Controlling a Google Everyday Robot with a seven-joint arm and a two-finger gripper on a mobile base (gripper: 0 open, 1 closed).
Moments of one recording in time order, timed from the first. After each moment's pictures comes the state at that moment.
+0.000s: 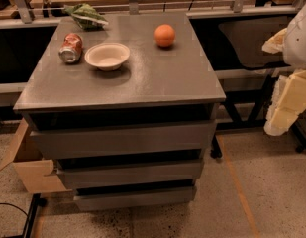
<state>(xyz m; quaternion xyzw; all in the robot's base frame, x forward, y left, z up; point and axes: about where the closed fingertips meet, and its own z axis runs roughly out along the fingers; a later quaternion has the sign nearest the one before) 0.438 -0.217 0.976 -0.60 0.78 -0.03 0.16</state>
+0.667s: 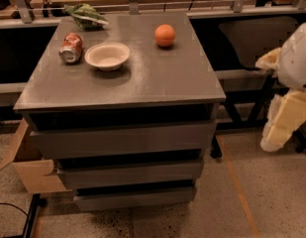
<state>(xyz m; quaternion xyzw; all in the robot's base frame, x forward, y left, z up) 0.432 -0.217 0.946 -0.61 0.77 -0.01 0.16</state>
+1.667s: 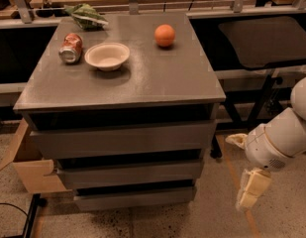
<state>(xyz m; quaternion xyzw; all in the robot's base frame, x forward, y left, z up) 0.402 -0.207 0.740 -0.63 0.75 0.14 0.15</state>
